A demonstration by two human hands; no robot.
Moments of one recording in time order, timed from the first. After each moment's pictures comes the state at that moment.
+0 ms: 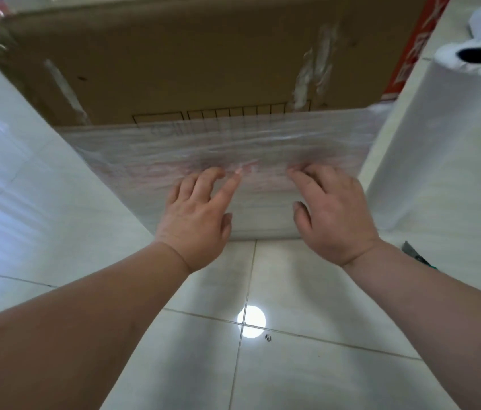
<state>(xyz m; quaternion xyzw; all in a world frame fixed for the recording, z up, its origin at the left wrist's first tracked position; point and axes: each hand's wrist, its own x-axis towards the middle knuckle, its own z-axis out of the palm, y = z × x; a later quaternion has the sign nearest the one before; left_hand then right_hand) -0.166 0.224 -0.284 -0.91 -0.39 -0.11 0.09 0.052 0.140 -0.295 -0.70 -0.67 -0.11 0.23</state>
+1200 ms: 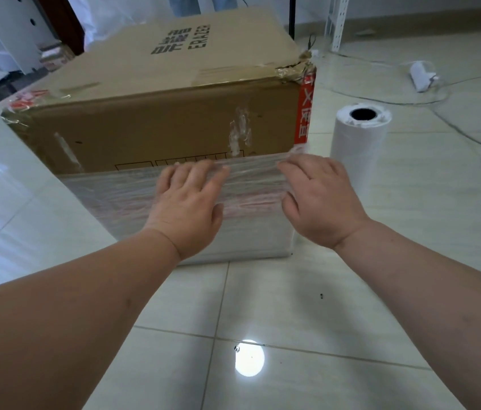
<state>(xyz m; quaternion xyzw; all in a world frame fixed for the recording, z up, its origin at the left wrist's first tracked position) -0.110 0.190 -0.195 -0.90 -0.39 -0.11 0.15 0.104 0.101 -0.211 -0.69 -0.67 -0.16 0.22</state>
